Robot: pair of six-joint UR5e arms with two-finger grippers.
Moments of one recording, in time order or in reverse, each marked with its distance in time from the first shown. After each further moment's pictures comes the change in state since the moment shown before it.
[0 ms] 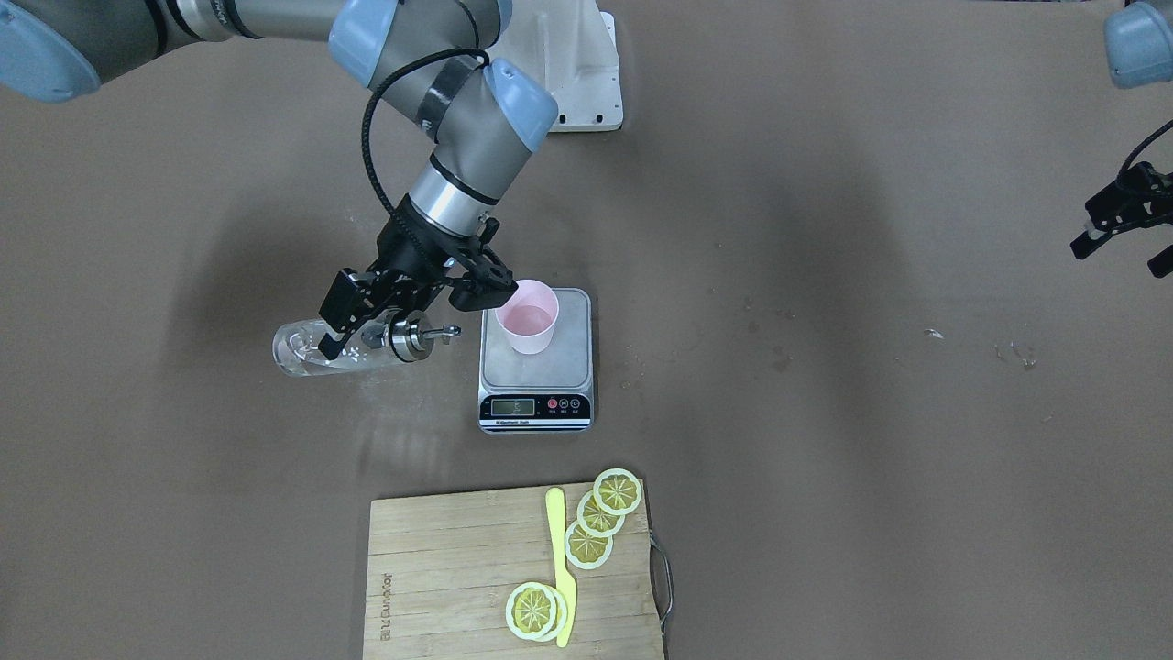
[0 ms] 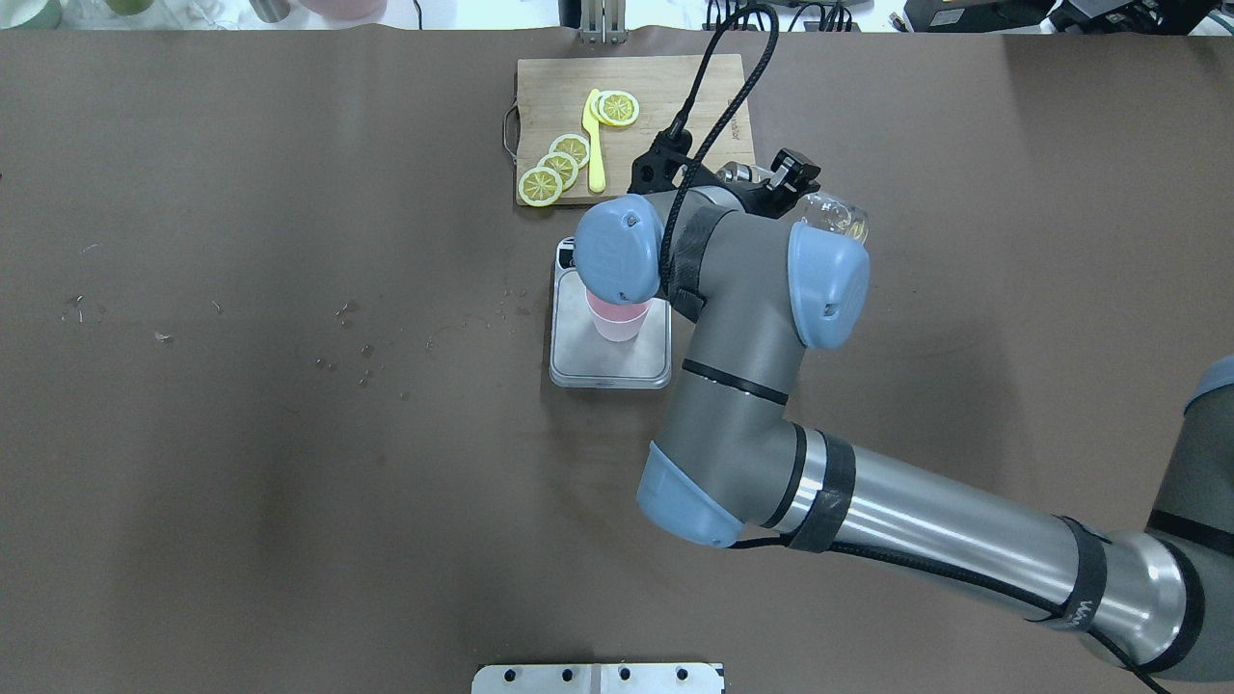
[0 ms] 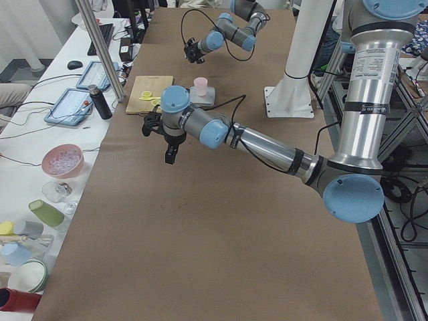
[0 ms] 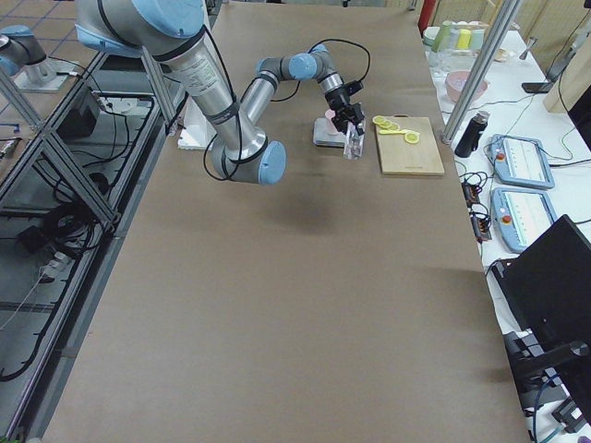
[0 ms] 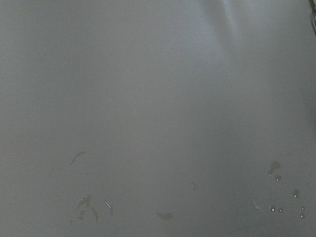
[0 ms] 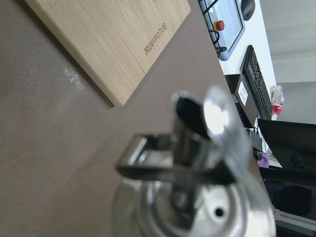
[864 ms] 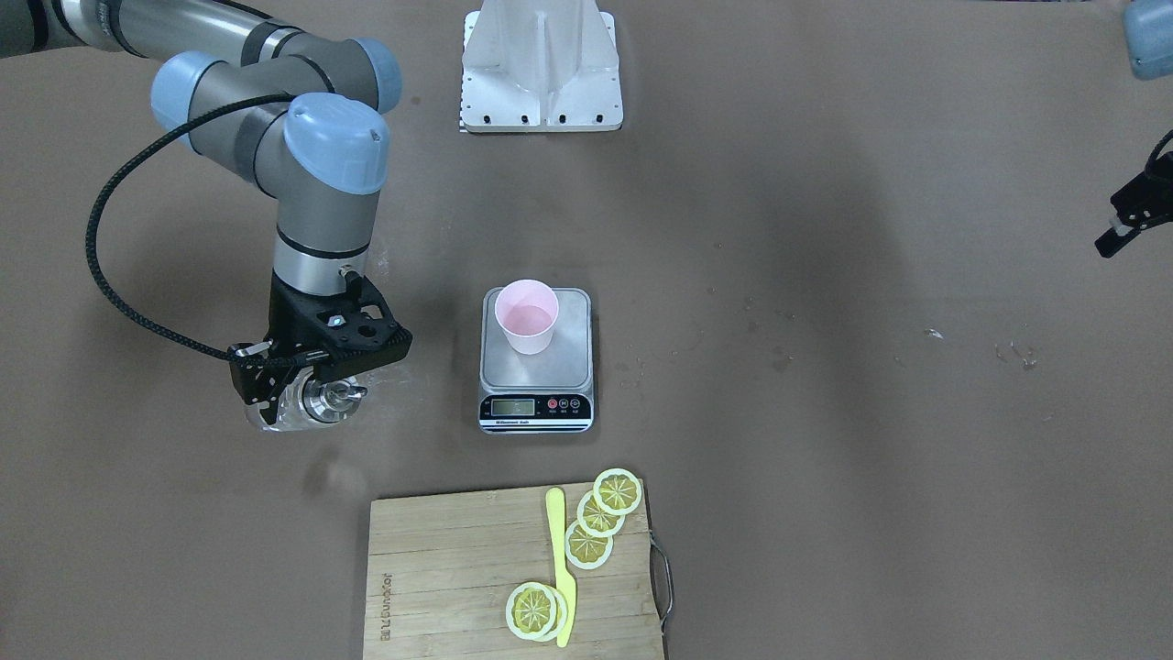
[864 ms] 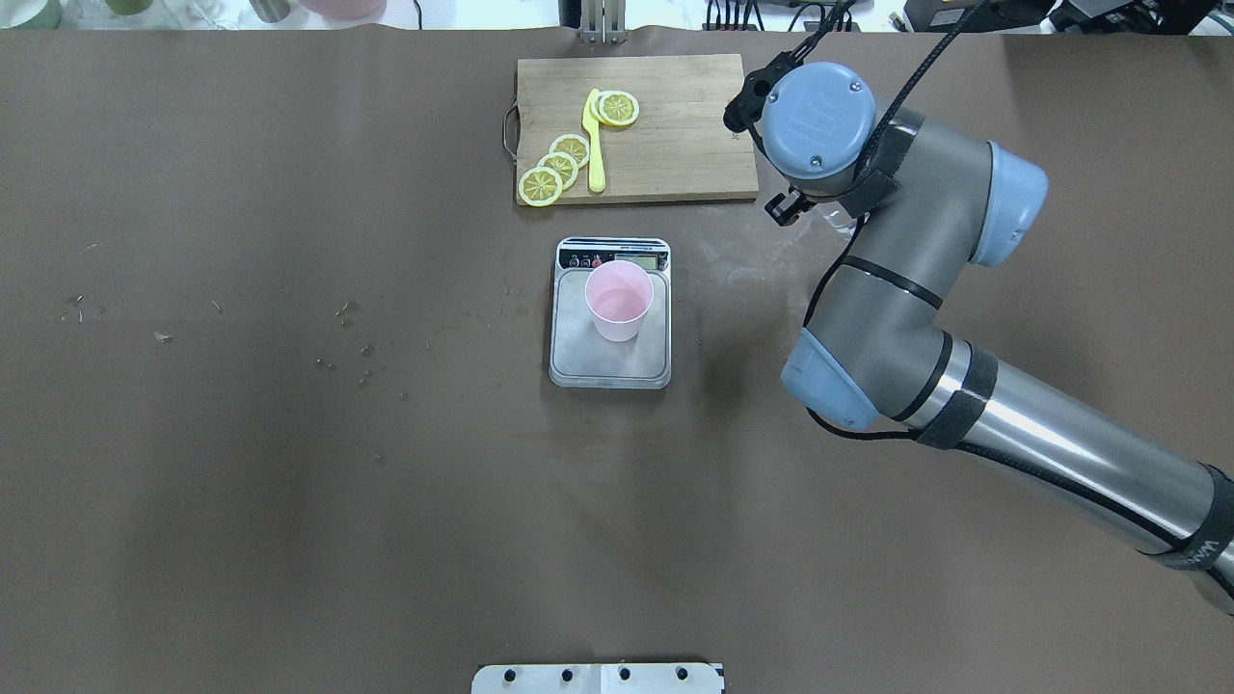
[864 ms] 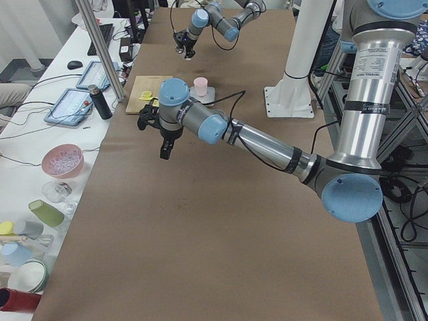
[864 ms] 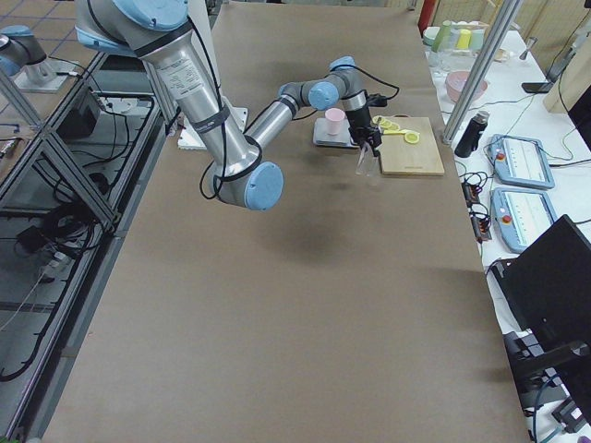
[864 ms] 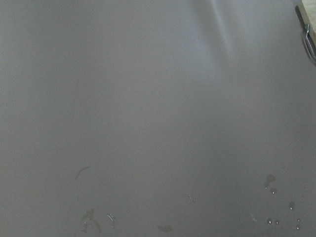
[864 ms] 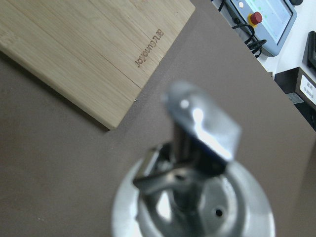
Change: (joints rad) left arm -0.036 -0.022 -0.014 0.002 0.002 0.001; right arm 0.187 -0.160 0.024 0.397 0.346 -0.061
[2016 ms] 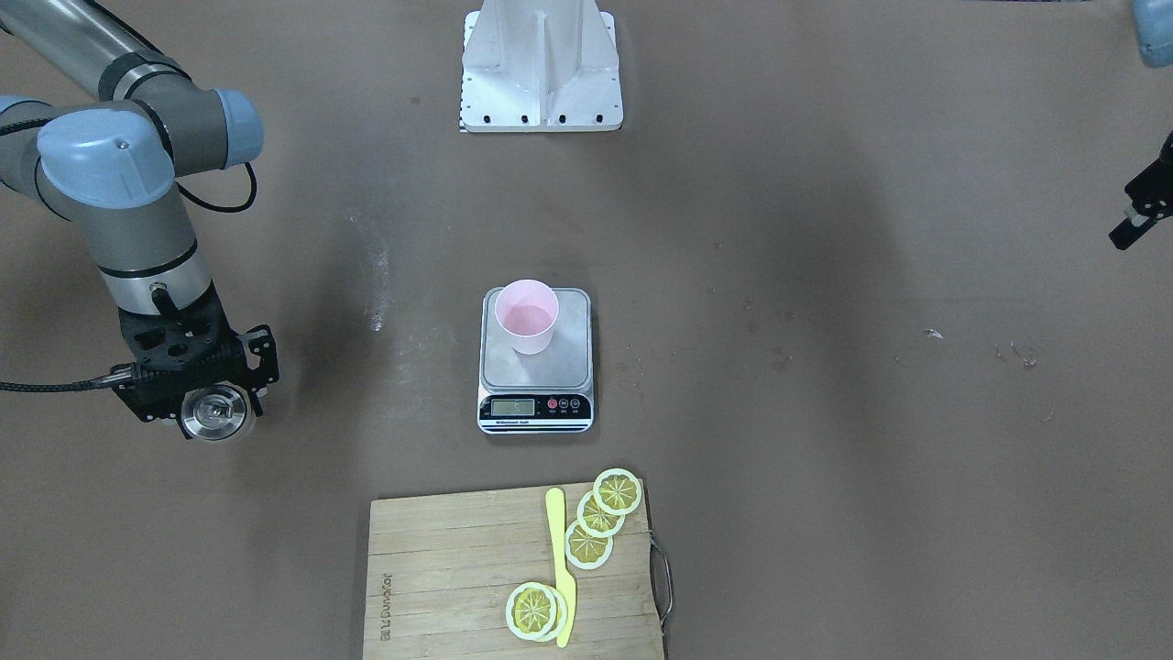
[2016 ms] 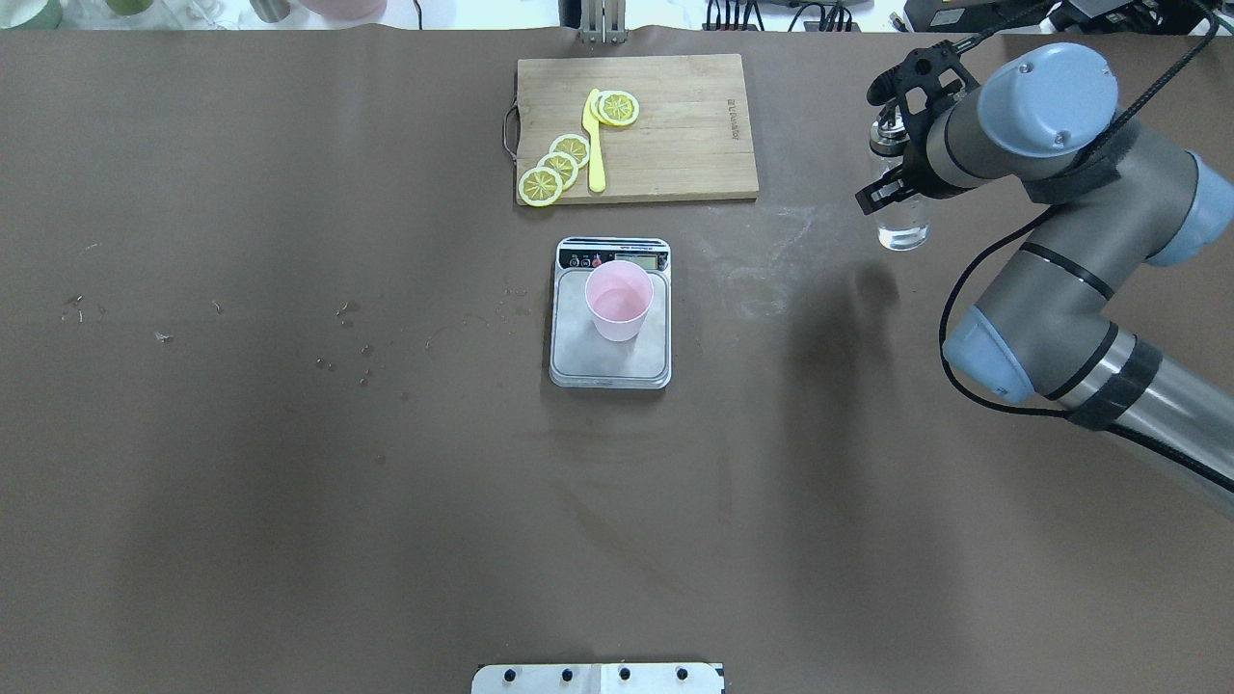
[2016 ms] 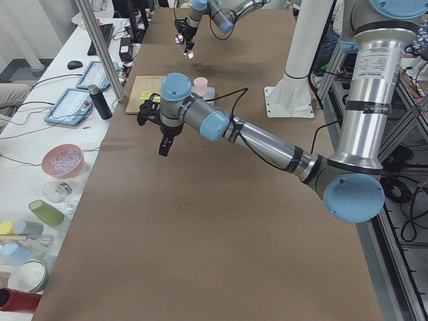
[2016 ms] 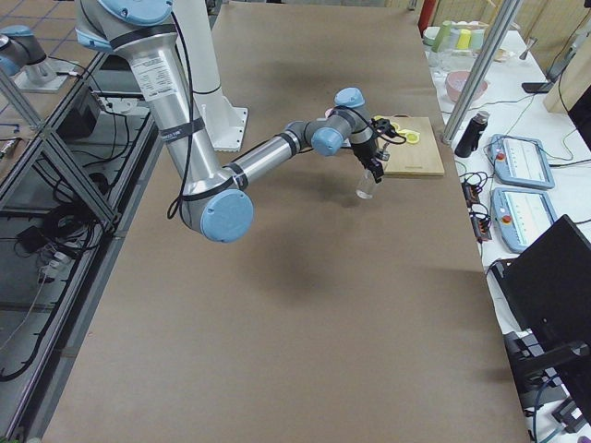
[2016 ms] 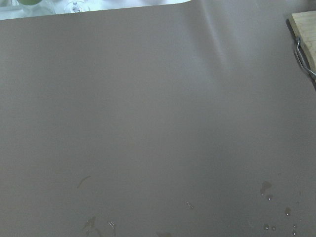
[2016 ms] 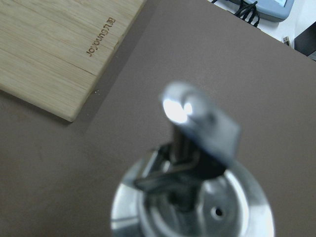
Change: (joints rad) left arm -0.025 0.004 -0.021 0.000 0.007 0.011; right arm 0.141 -0.243 0.025 0.409 0.261 0.134
